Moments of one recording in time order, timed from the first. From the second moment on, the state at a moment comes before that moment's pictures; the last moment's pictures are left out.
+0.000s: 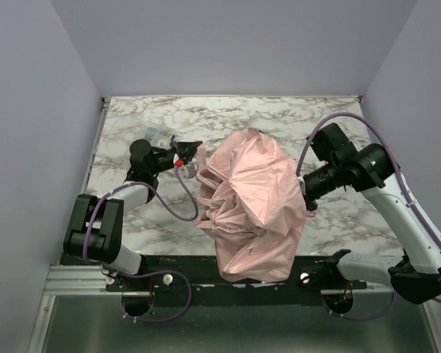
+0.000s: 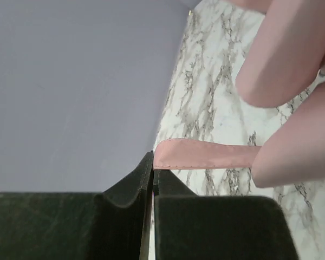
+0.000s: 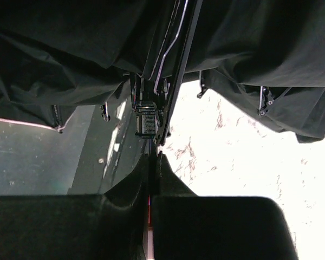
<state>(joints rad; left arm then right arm) -0.17 1.50 0.64 0.87 1.00 0.93 0.60 1.18 1.55 -1.44 -0.95 -0.99</state>
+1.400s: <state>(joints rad) -0.36 1.51 0.82 0.76 1.01 1.12 0.57 1.86 1.38 -1.28 -0.77 -1.18</state>
